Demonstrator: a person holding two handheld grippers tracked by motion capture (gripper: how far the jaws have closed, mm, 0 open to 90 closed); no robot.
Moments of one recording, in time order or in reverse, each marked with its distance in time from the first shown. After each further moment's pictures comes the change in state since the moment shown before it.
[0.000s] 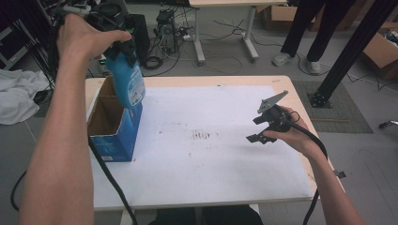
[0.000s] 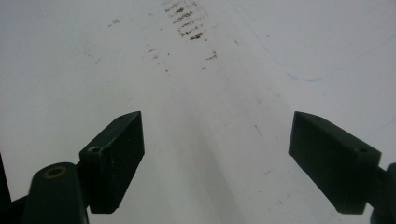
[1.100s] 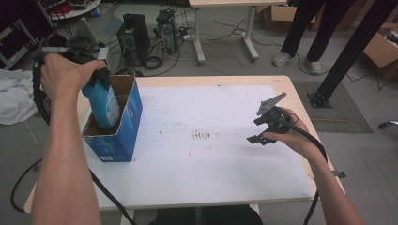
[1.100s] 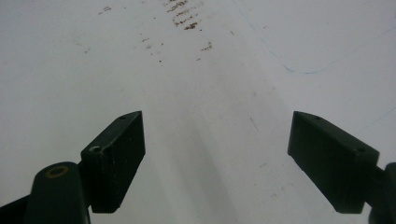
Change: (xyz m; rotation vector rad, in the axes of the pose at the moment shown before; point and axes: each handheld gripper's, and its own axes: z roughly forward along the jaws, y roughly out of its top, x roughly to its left) left arm 0.055 -0.055 0.058 0.027 0.088 -0.268; right arm 0.001 -0.002 0.003 0.027 -0.030 -0.015
